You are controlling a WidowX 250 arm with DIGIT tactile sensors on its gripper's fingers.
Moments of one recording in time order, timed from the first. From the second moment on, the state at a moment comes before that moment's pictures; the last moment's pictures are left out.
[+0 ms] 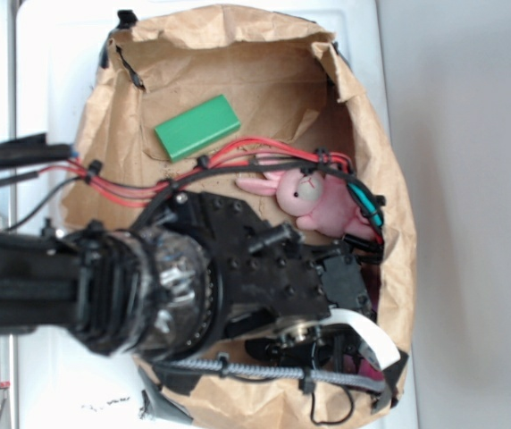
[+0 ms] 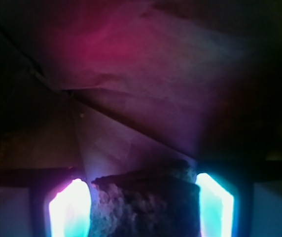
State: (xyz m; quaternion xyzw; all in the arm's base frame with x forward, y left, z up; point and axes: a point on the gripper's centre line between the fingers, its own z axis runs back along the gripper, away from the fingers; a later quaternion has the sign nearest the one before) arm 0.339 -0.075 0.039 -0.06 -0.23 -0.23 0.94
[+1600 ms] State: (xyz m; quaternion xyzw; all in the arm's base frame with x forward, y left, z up) arm 0.282 0.035 0.159 -0.01 -0.10 -0.14 0.99
